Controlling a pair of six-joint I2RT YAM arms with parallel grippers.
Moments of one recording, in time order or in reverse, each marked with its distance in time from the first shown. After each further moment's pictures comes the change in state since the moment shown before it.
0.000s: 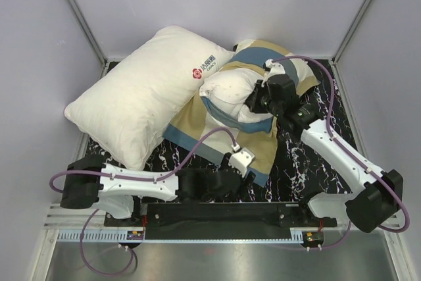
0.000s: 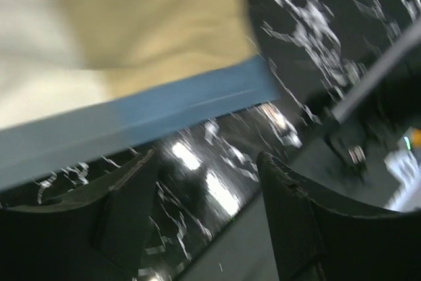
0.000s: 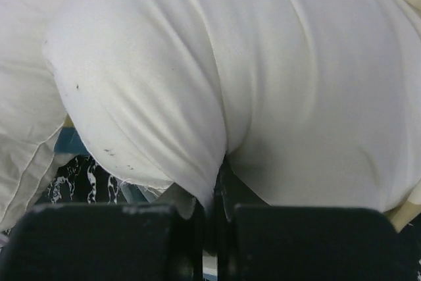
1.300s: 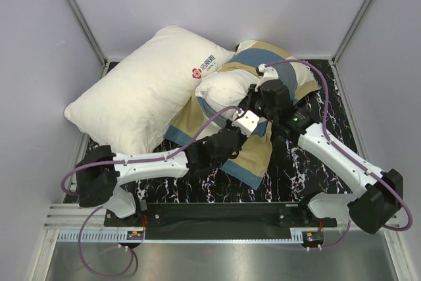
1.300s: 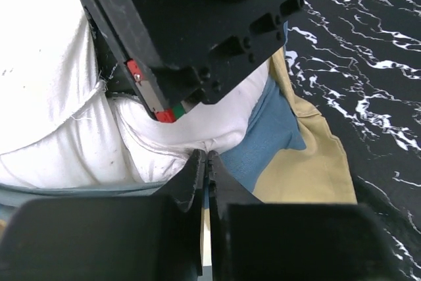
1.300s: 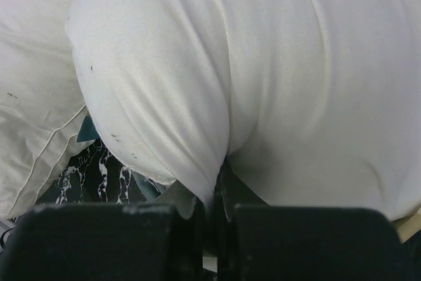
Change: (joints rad) left arm 0.217 0.109 0.145 0.313 -0.098 0.570; right arm 0.091 -0.006 -0.033 0.090 0.038 0.023
